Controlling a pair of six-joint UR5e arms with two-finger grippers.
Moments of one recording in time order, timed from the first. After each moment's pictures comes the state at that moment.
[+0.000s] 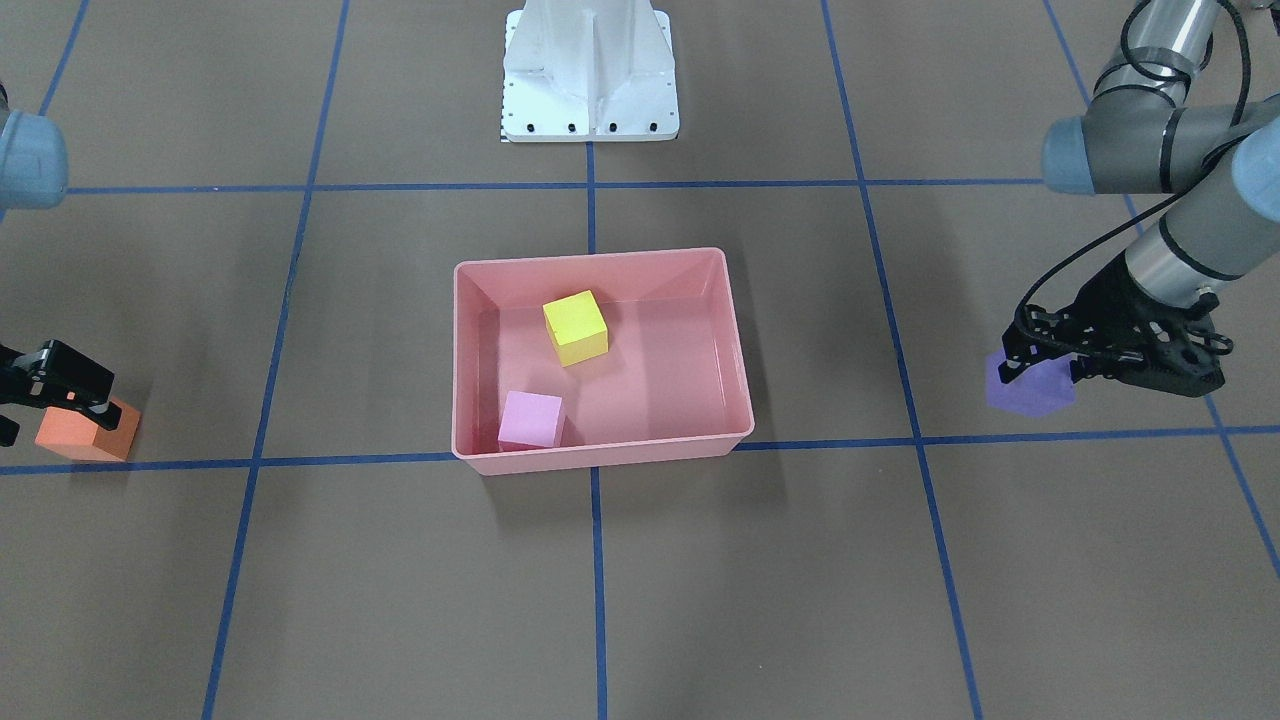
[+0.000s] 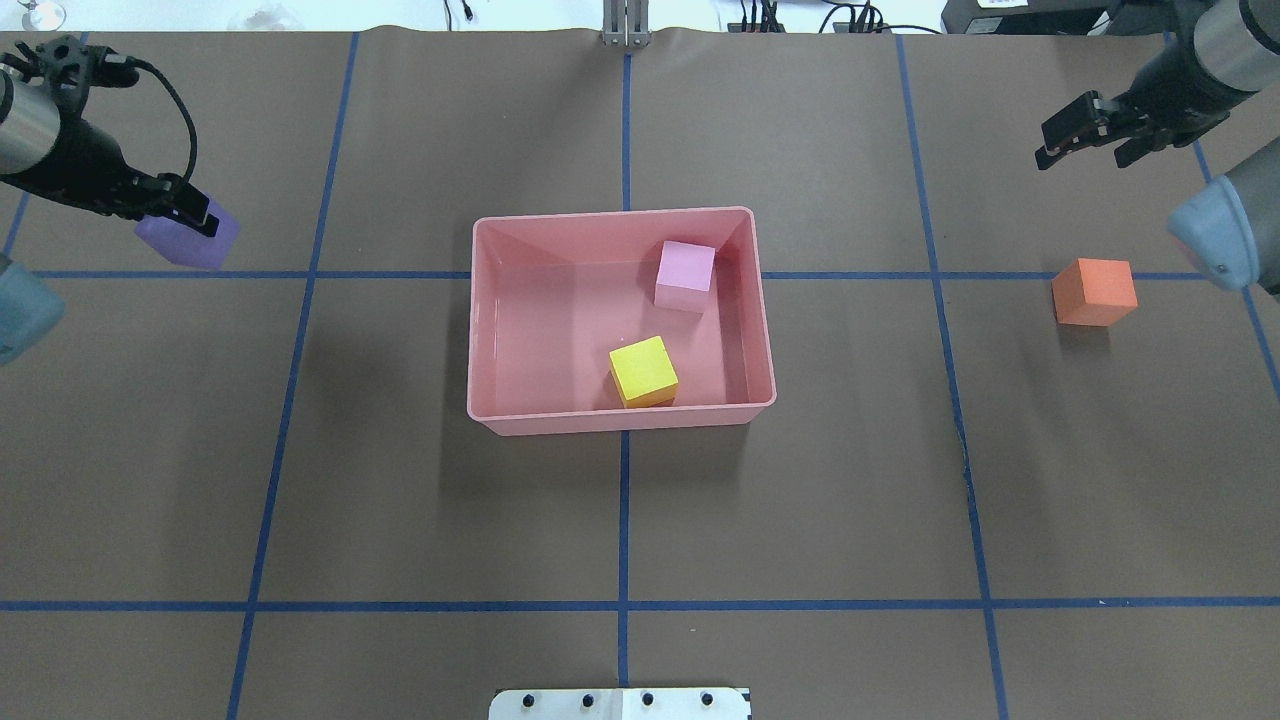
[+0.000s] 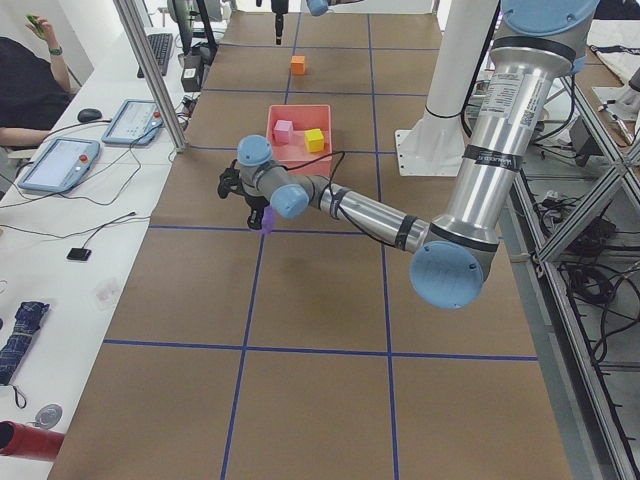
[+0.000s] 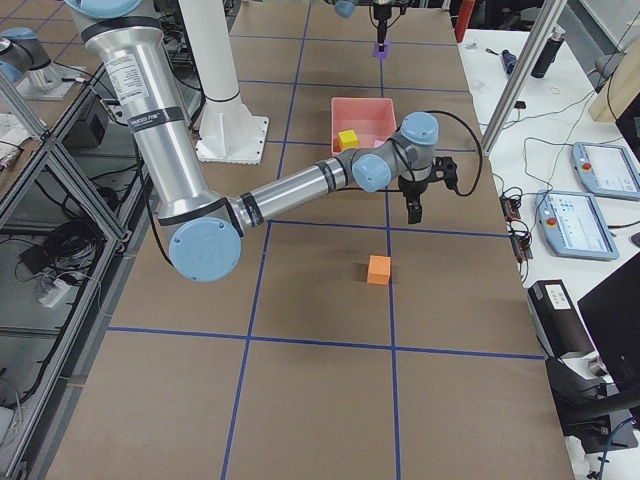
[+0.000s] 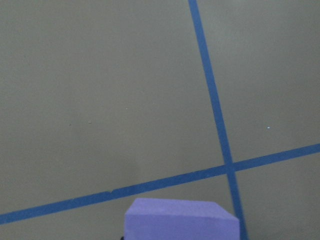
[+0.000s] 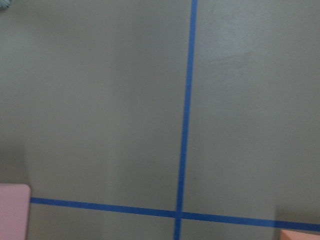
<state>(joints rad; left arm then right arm) -1.10 -1.90 -1.67 -1.84 -2.30 -0.65 1.19 -1.26 1.63 -1.40 2.27 0.52</state>
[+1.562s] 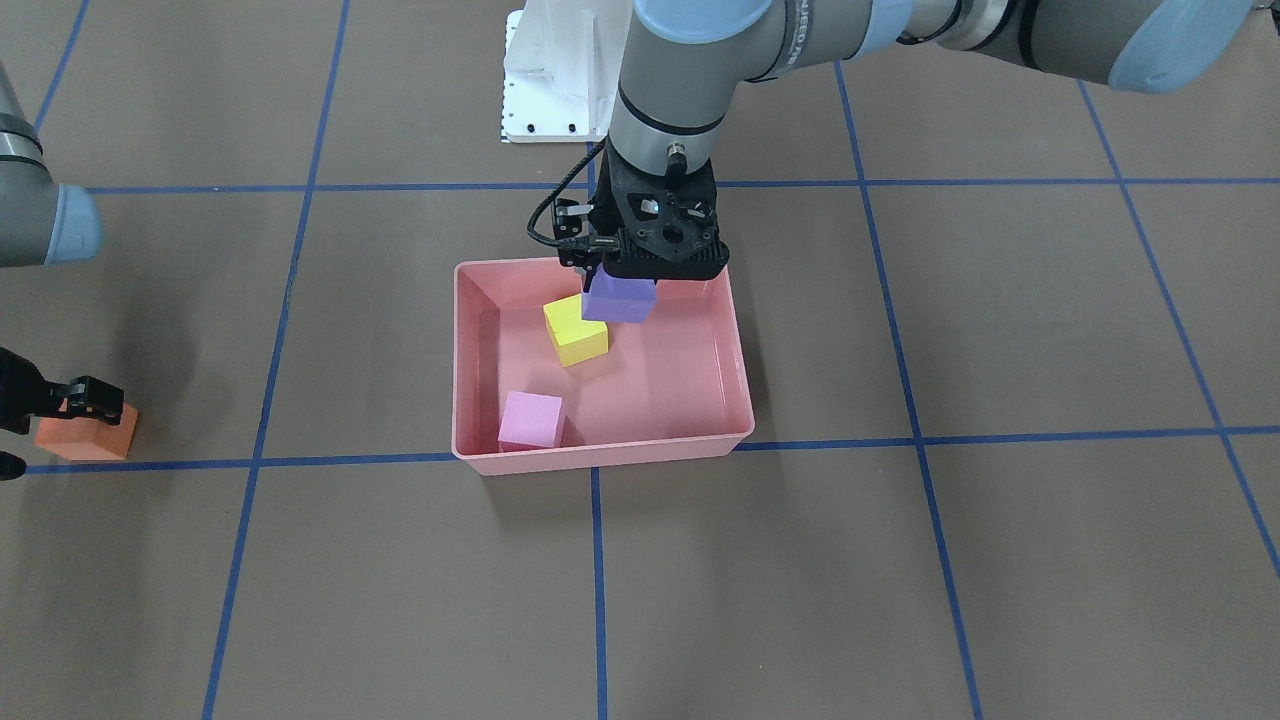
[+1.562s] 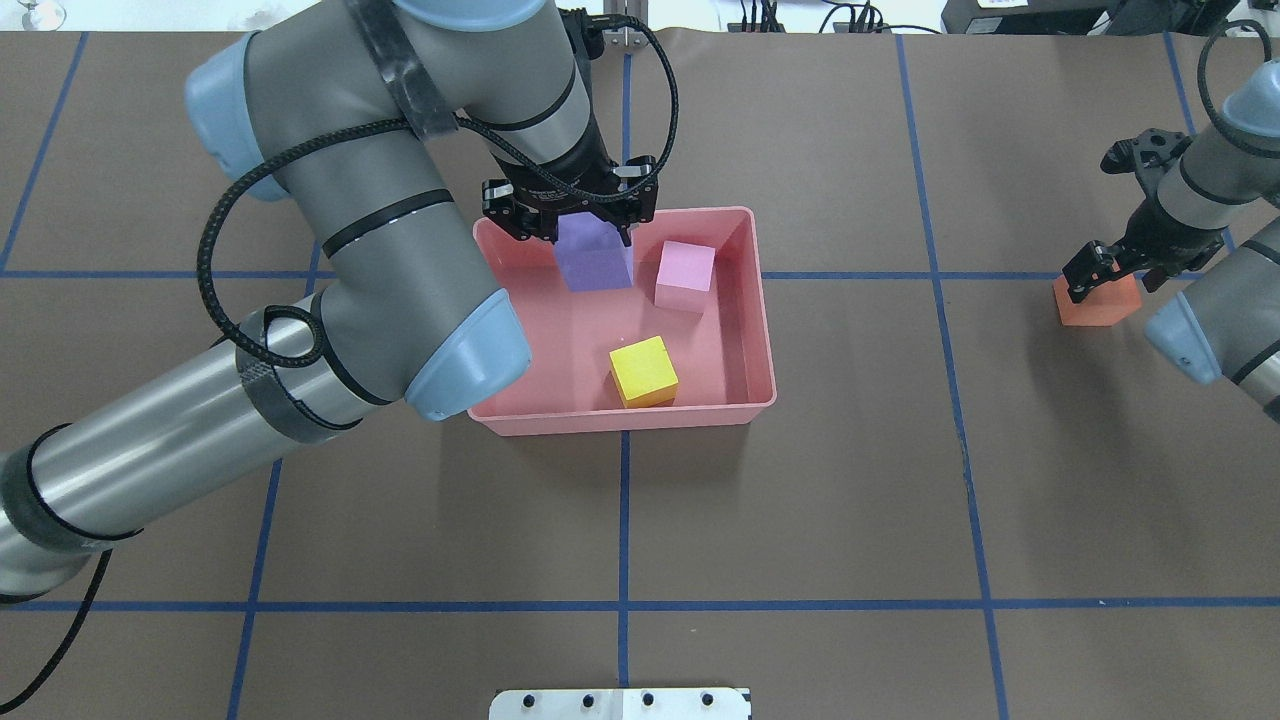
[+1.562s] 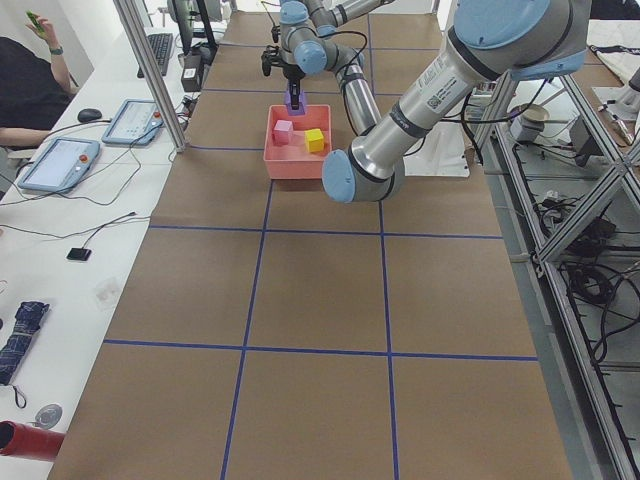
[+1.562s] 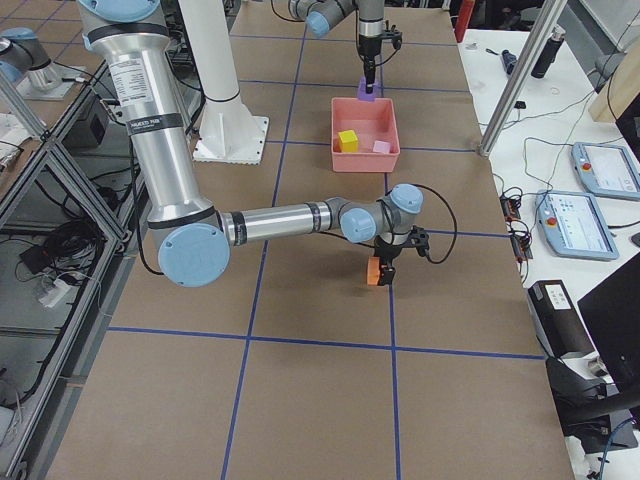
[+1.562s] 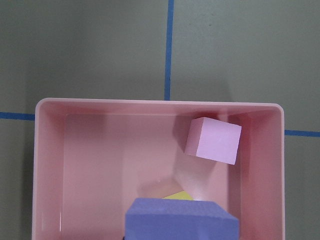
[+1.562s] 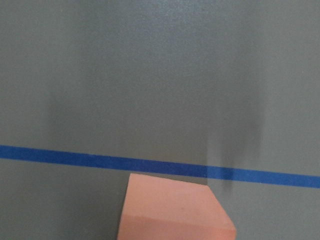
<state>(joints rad) -0.70 -2.52 -1.64 -1.44 -2.04 -1.20 1.07 -1.33 1.43 -1.40 2.20 0.44</state>
